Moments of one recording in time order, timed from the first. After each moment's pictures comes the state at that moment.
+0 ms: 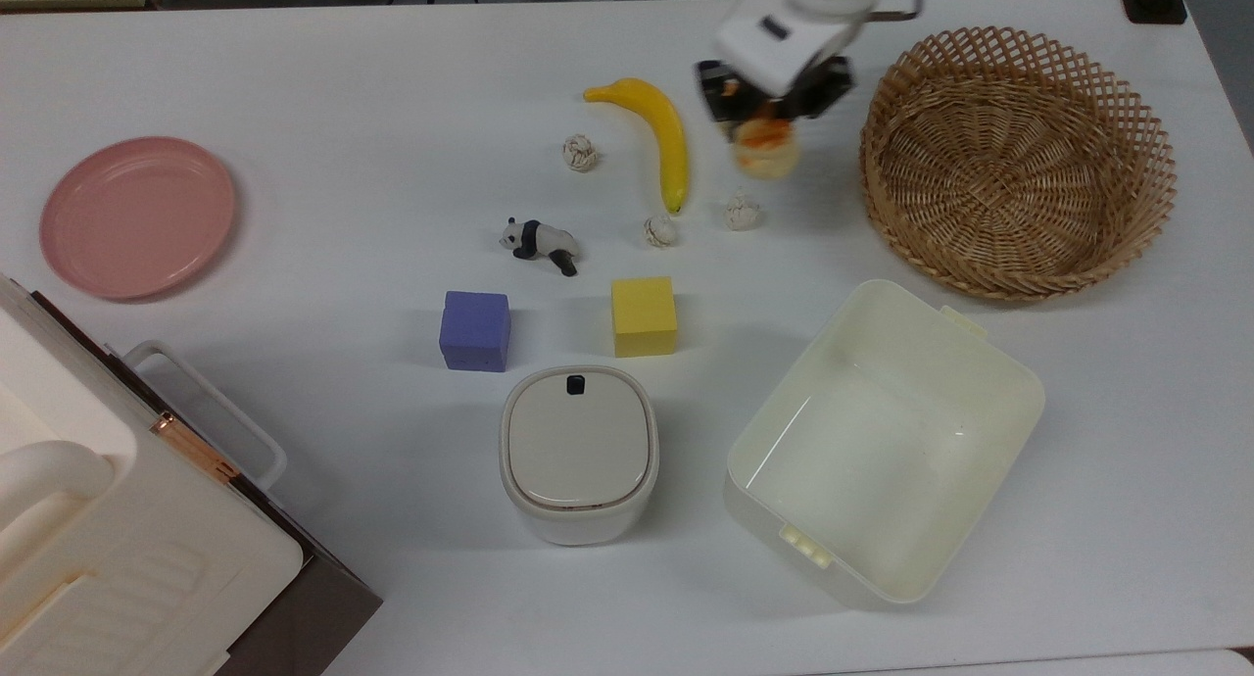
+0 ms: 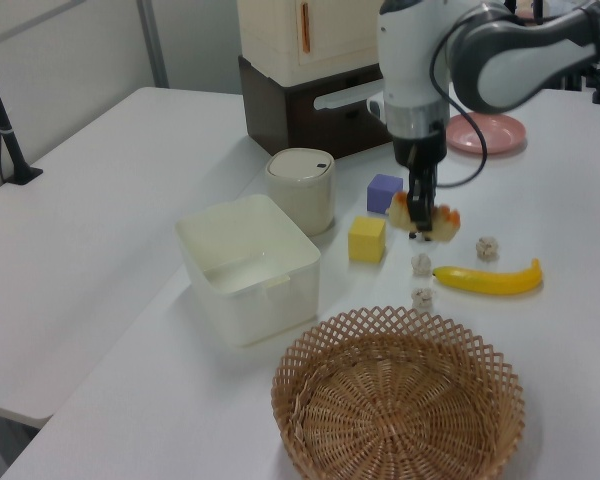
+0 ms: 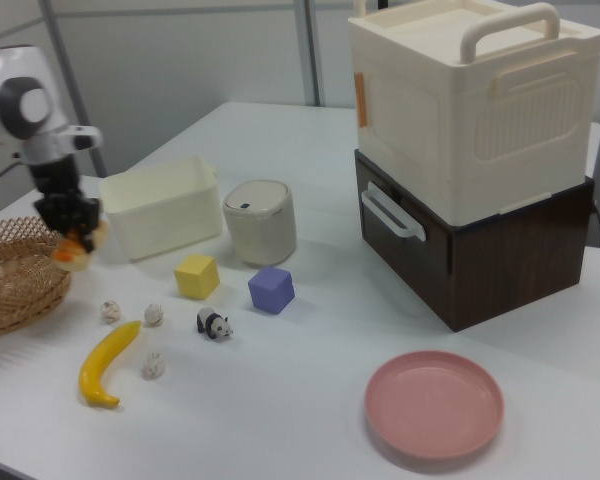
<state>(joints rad) 0.57 0.21 -0.13 -1.70 -0.04 1.80 0.33</state>
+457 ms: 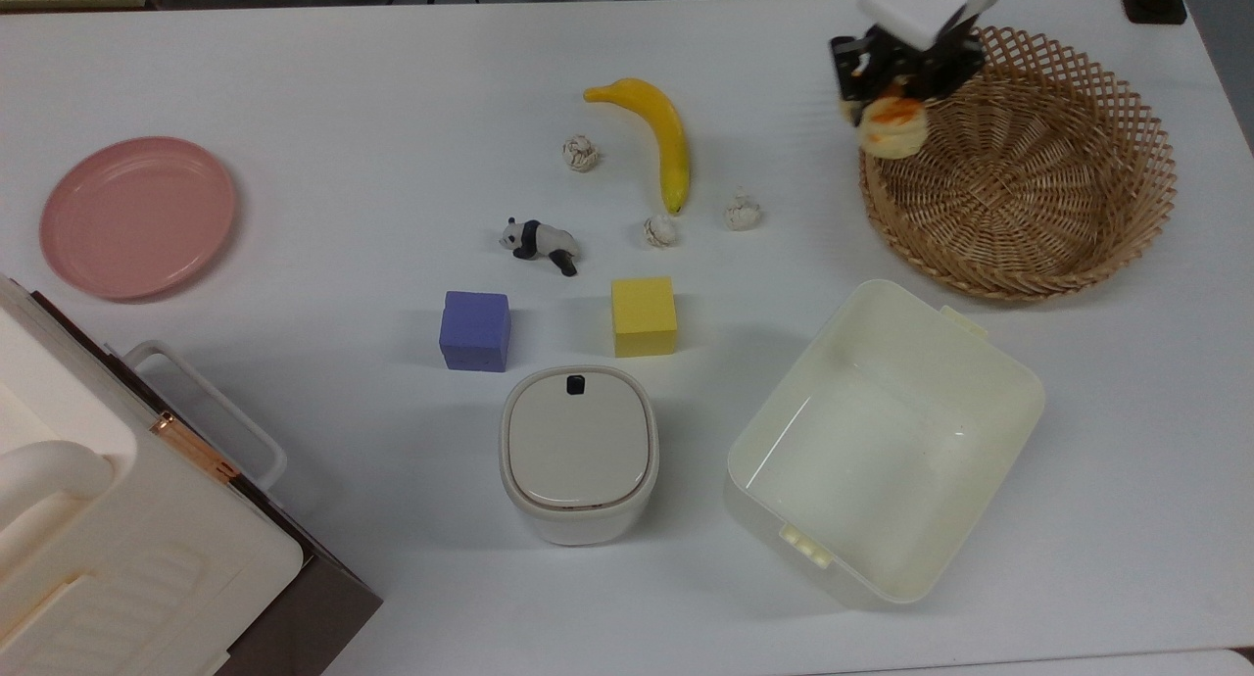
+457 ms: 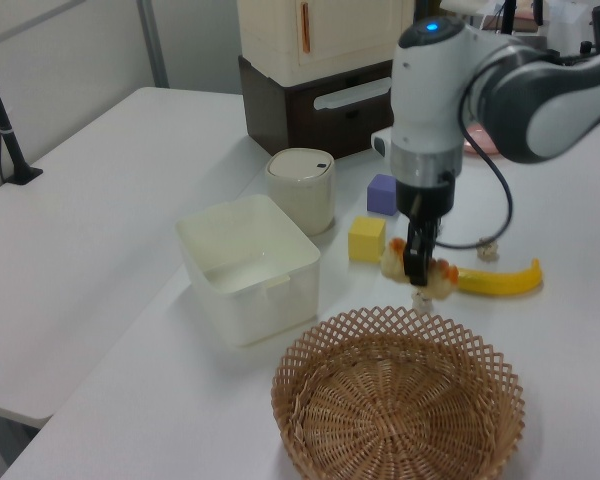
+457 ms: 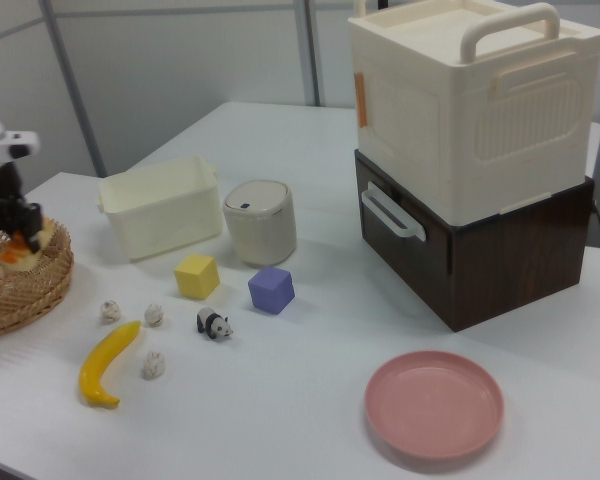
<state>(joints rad) 0.76 0.23 -0.13 -1.70 -0.02 1.93 0.55</state>
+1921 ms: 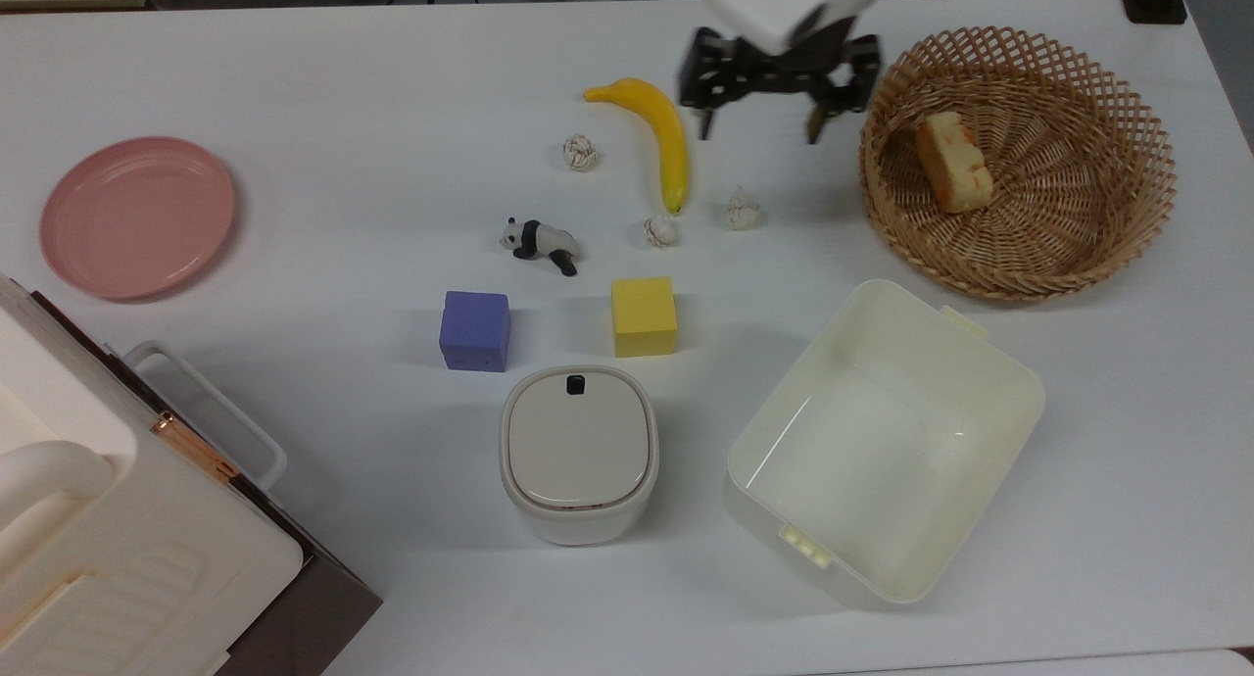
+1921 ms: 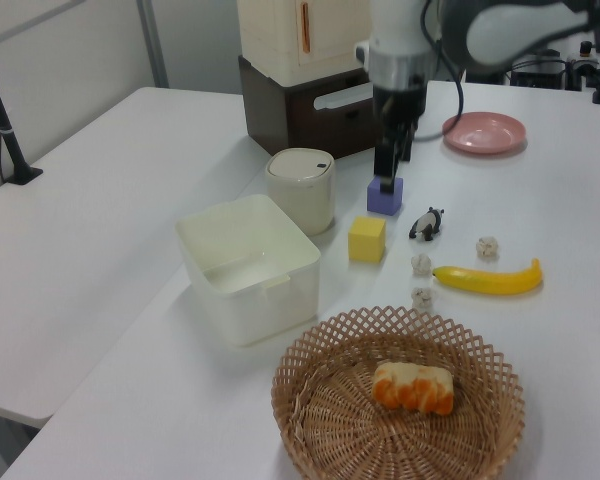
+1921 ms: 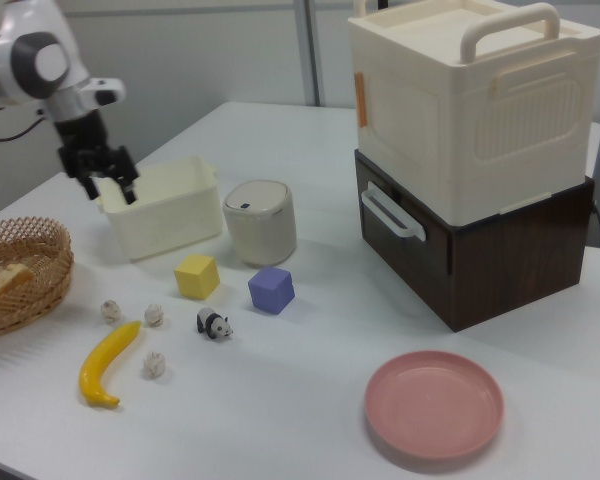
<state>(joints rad) 0.51 0.22 -0.16 -1.54 -0.06 1.77 0.33</state>
